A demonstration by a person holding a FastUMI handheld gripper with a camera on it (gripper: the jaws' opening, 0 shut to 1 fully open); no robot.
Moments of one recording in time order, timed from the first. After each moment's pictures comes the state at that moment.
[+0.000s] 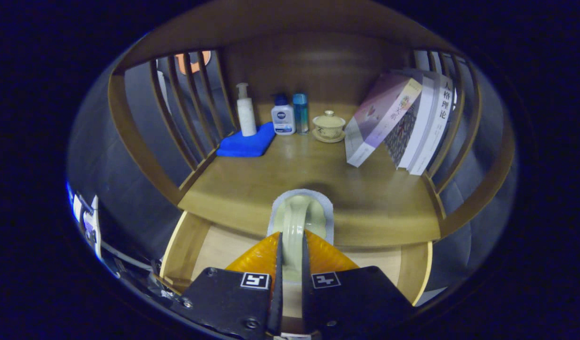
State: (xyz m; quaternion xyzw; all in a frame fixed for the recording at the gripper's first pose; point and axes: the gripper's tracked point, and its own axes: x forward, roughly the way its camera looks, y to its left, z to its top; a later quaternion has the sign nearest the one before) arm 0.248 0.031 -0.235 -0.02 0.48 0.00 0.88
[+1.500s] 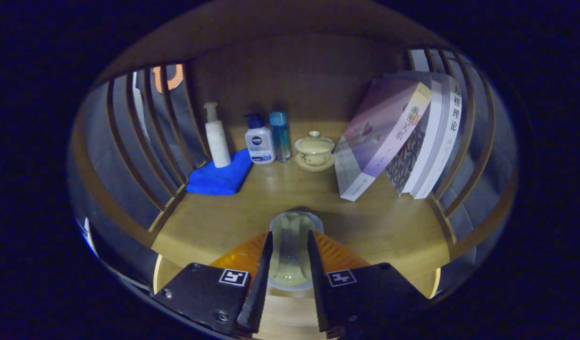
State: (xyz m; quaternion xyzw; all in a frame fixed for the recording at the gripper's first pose) arm 0.326 0.030 -0.249 0.00 0.41 -0.03 0.91
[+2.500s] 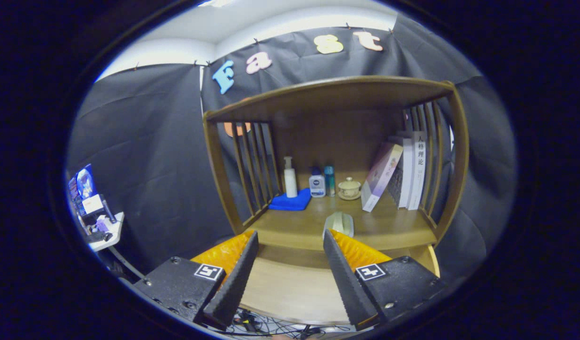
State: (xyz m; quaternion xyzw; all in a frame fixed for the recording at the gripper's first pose) arm 0.124 0.094 -0.128 0.02 0.22 0.10 0.97
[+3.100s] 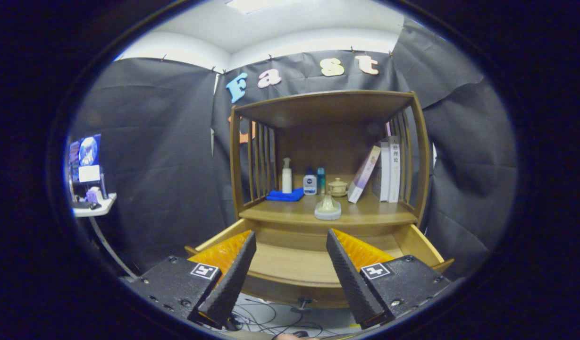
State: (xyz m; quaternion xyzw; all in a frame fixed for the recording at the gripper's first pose) arm 0.018 0.074 -0.215 -0.04 0.16 0.07 0.98
